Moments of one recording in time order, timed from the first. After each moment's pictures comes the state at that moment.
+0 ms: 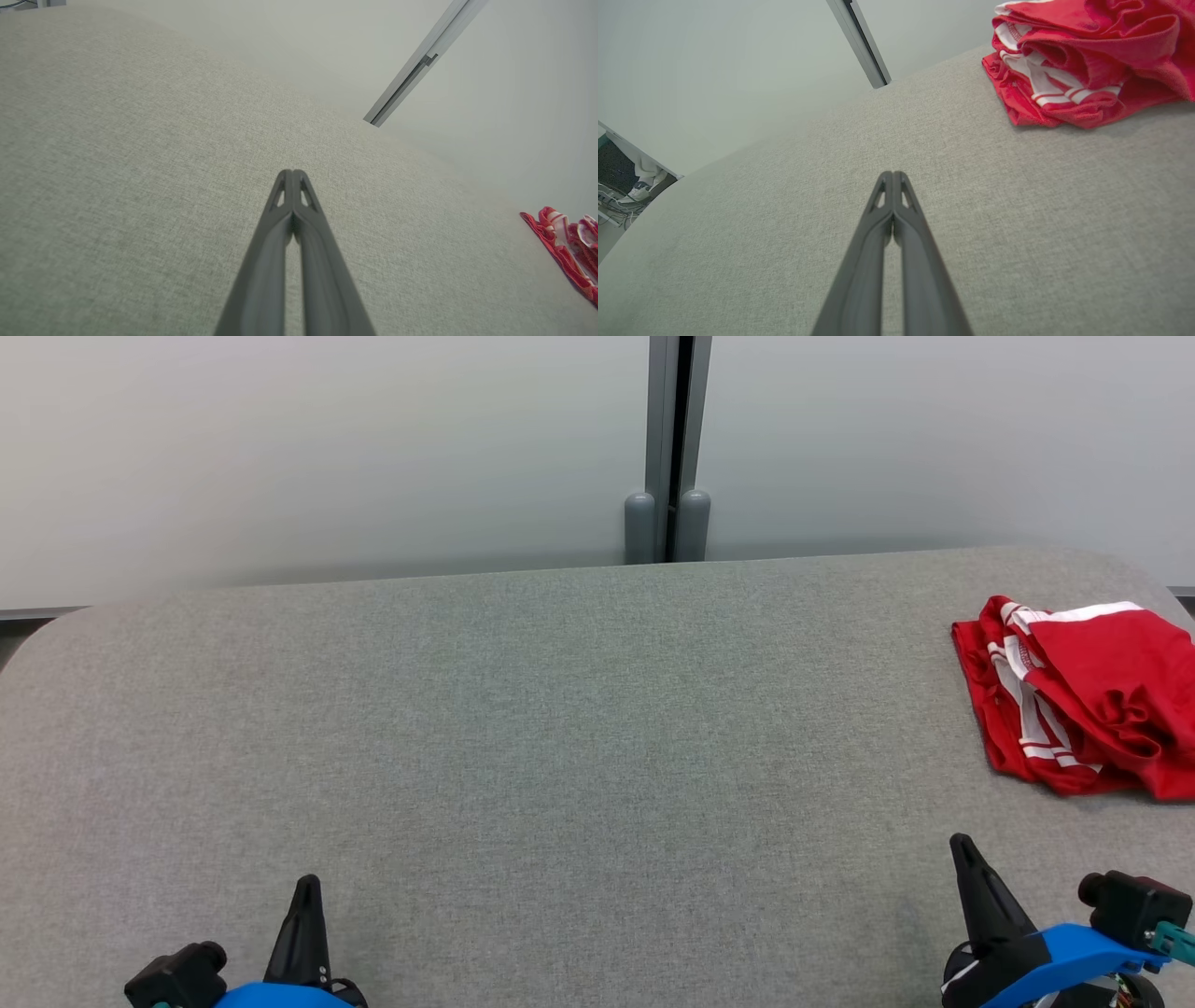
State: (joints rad) left arm 0.02 0.11 -0.08 0.37 -0.59 -0.09 -0.18; right arm 0.00 -0.05 -0.08 0.23 0.44 0.13 0.02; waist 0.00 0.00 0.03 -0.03
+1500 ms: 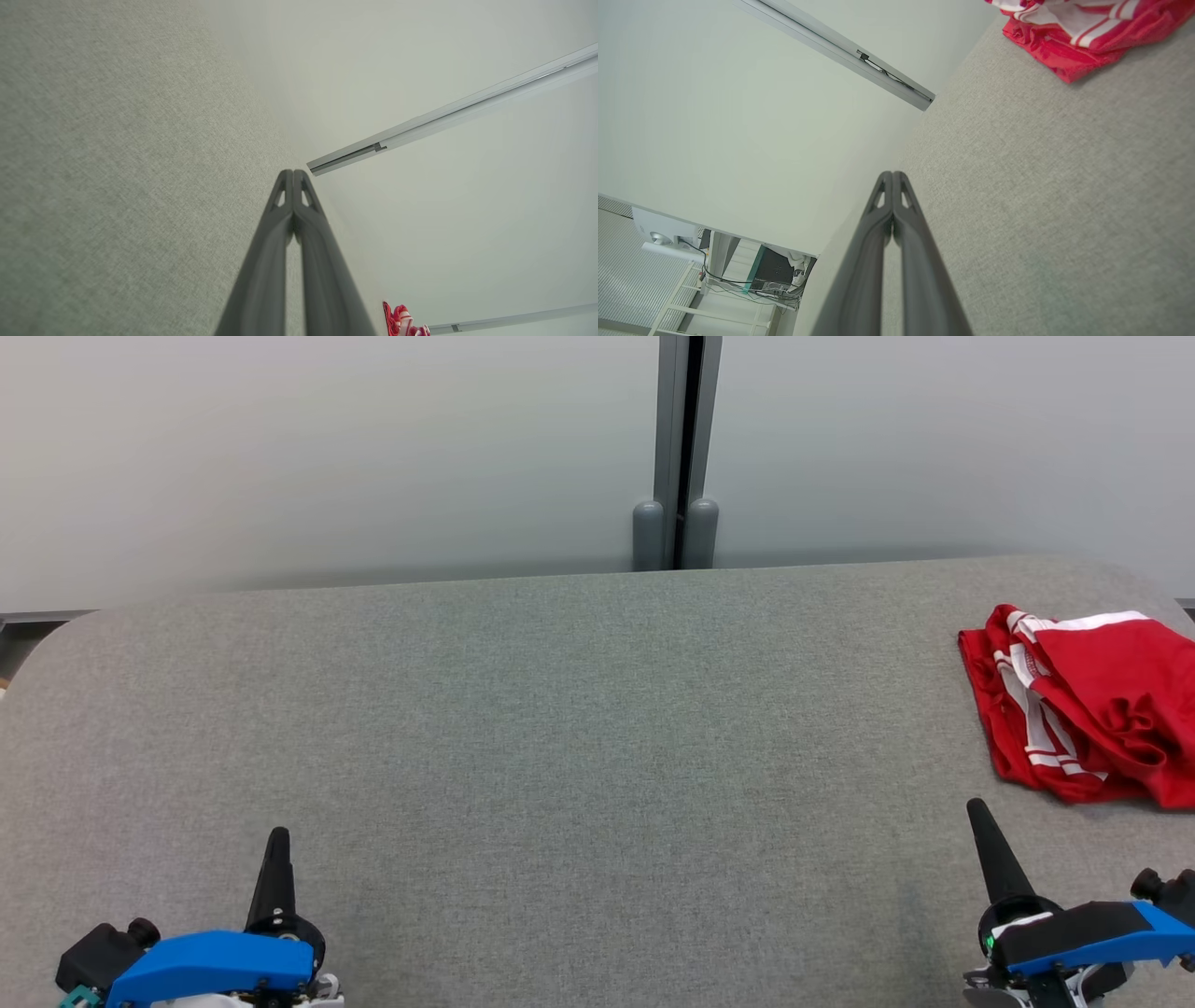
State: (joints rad) left arm -0.04 0.08 0.02 0.31 -1.13 -0.11 -0.03; right arm -0.05 -0.05 -0.10 0.24 1.06 0.13 0.07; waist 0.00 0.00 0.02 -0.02
